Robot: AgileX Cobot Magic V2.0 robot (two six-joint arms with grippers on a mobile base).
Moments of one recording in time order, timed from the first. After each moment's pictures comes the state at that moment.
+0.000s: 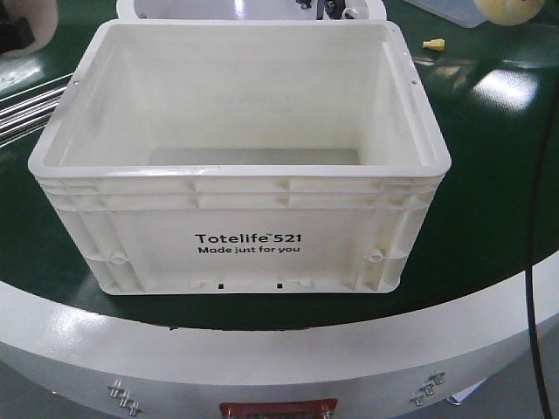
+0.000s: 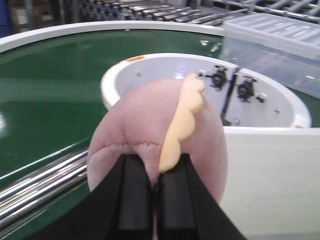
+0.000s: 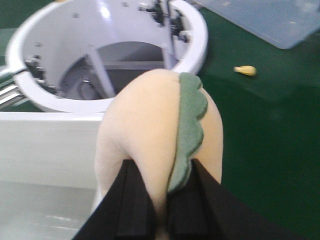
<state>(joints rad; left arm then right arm) -0.08 1.19 -0.96 0.08 0.06 -0.13 0.00 1.45 -1.55 0.25 0.74 -0.22</state>
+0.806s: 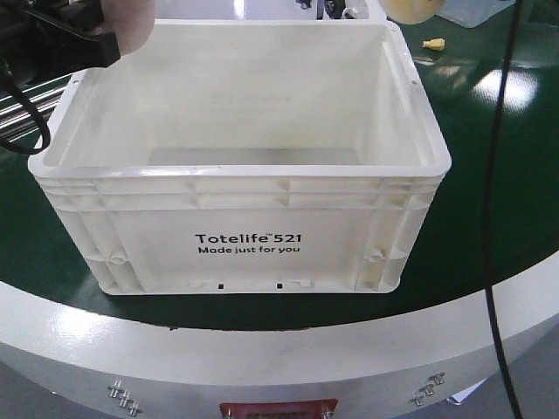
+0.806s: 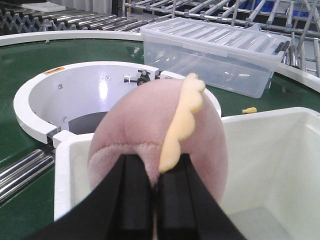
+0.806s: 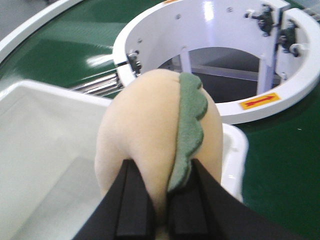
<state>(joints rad) -0.29 1.19 -0.96 0.08 0.01 -0.13 0.14 1.52 -1.55 0.58 0.73 -0.55</state>
